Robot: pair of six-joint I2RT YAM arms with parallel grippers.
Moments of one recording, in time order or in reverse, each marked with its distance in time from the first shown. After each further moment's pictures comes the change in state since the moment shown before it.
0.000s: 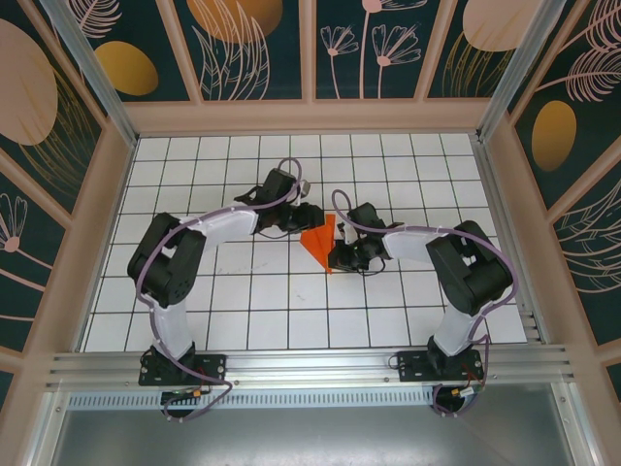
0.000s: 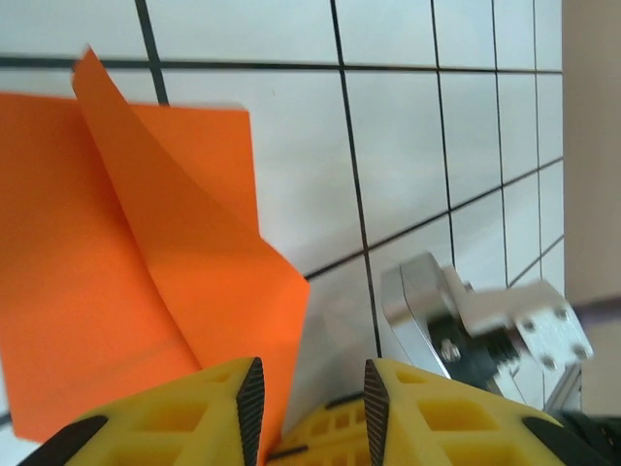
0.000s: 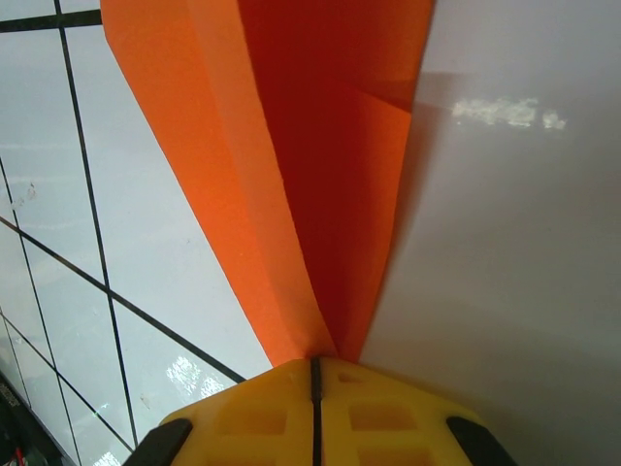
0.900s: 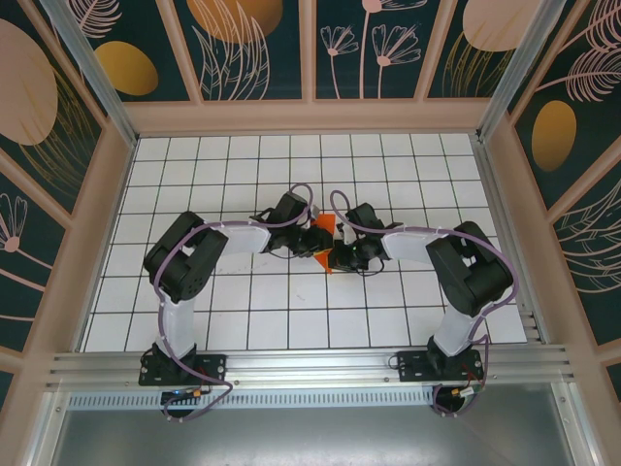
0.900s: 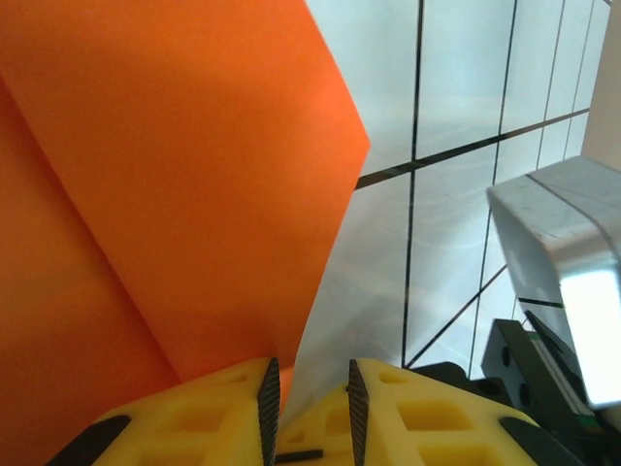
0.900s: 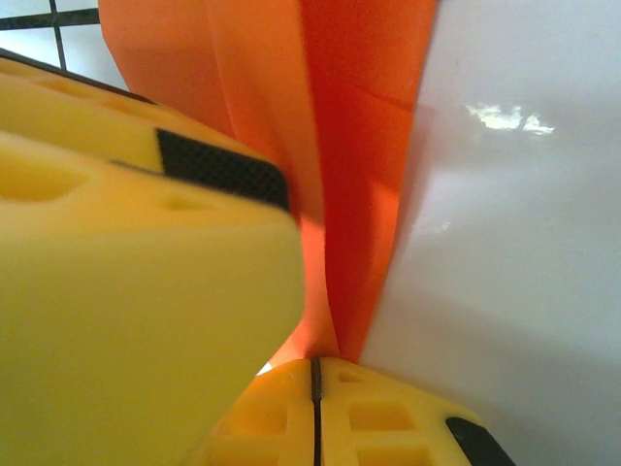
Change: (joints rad) left arm -0.078 0.109 -0.106 0.192 0.063 -0.174; right arm 0.013 -0.005 0.006 -0.010 0.029 0.000
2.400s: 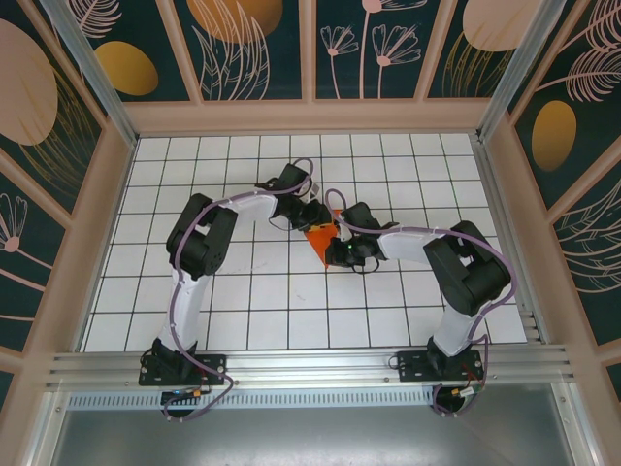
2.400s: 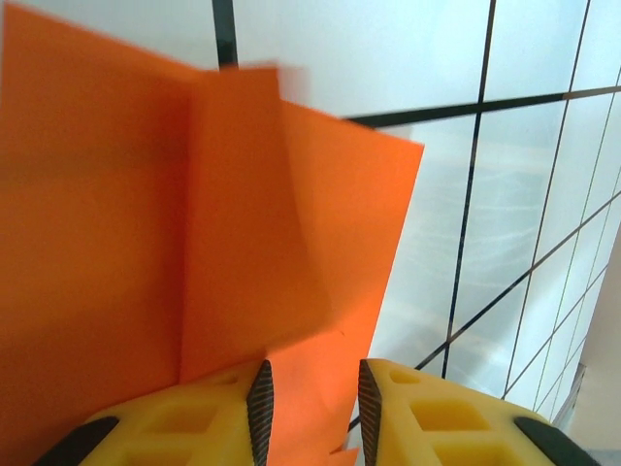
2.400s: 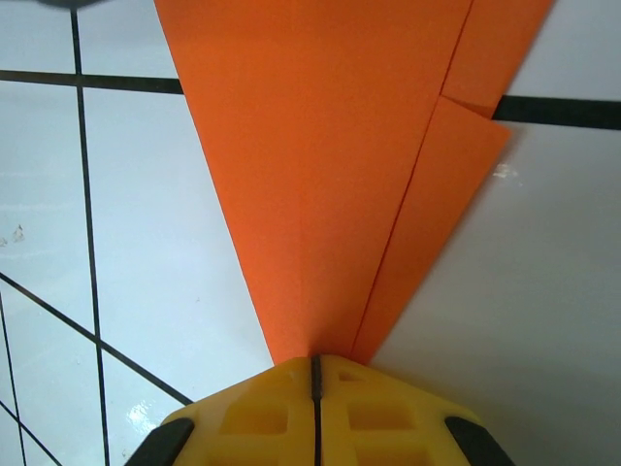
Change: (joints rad) left arm 0.126 0.253 0.455 -0.348 0.019 0.160; right arm 0.028 0.010 0.017 0.045 0.088 -0.003
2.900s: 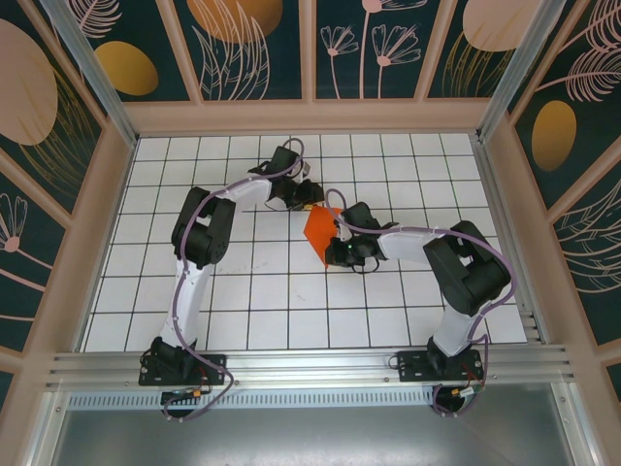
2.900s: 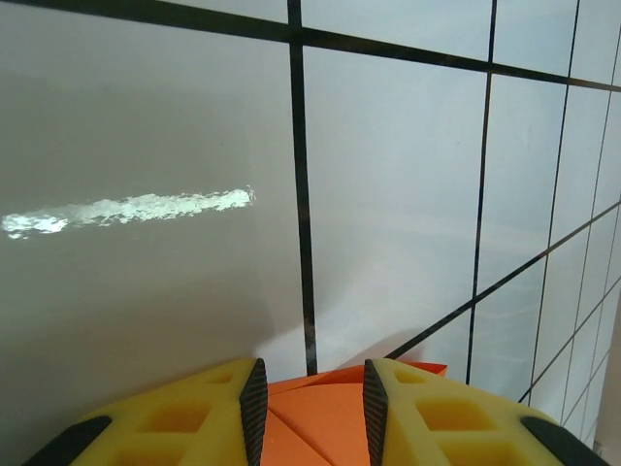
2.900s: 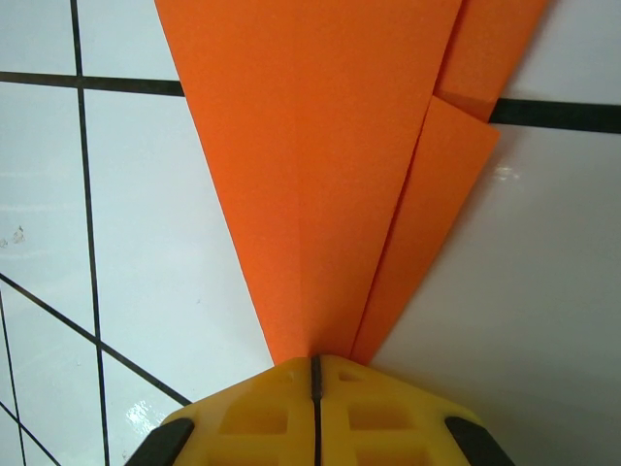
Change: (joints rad) left arm 0.087 0.129 0.224 -0.040 -0.029 0.051; right arm 0.000 0.002 0.000 0.003 0.000 0.000
